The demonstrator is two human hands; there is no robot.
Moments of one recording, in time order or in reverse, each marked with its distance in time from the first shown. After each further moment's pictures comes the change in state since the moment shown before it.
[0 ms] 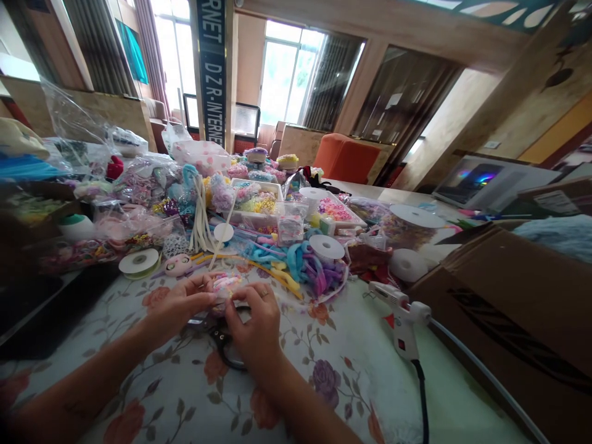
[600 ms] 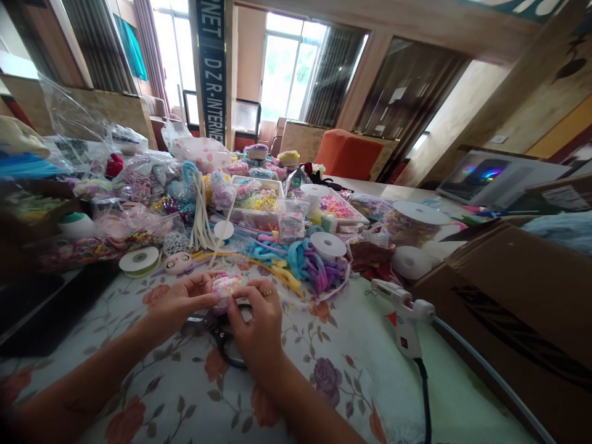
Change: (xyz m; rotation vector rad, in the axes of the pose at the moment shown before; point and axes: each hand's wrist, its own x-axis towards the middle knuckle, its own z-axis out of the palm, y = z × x) left_hand 0.003 -0.004 -0.003 0.128 0.033 0.070; right_hand -0.002 0.001 -0.003 -0.012 0.027 0.025
